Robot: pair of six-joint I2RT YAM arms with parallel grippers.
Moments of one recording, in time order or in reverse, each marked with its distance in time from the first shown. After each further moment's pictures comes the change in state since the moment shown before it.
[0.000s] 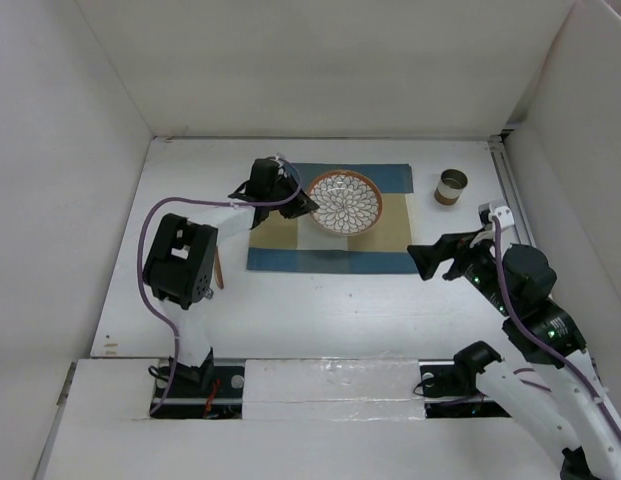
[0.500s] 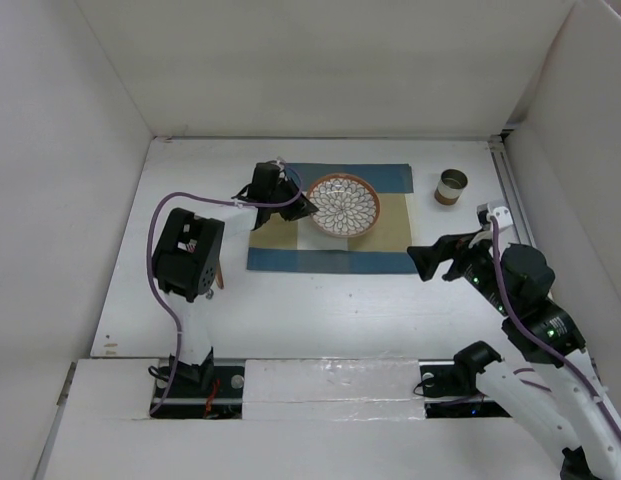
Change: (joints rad) left arm 0.002 0.090 0.000 0.056 -0.004 0.006; right arm 0.000 0.003 0.000 -0.018 0.004 -0.004
